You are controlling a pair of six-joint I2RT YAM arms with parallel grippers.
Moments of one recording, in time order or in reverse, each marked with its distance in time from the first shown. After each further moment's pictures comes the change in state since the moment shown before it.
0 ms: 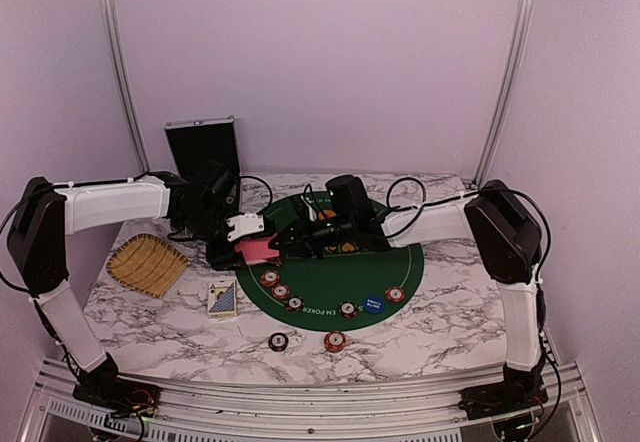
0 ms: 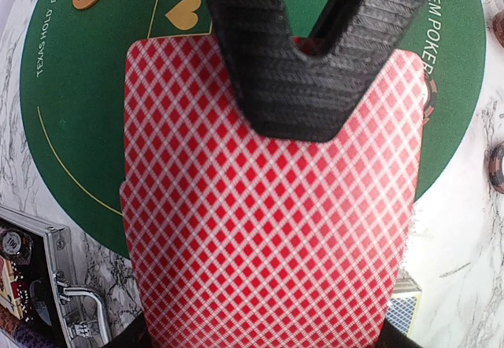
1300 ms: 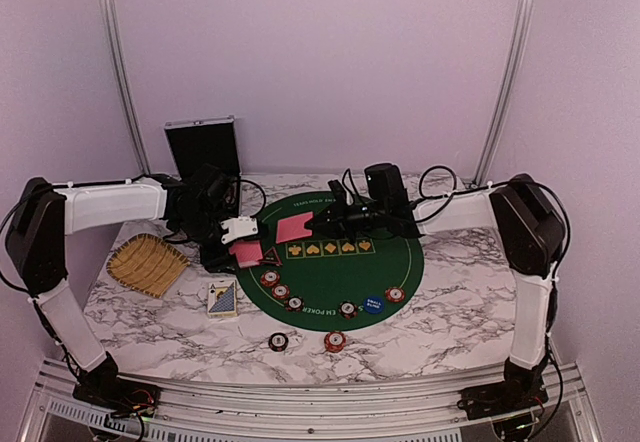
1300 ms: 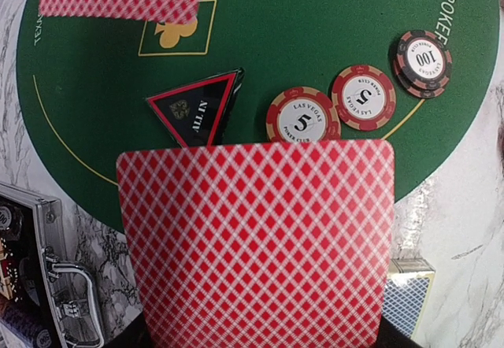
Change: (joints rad) left arm 0.029 -0.005 -0.031 -0.007 -0.025 0.004; right arm -0.163 -0.106 -0.122 0.010 -0.027 -0.004
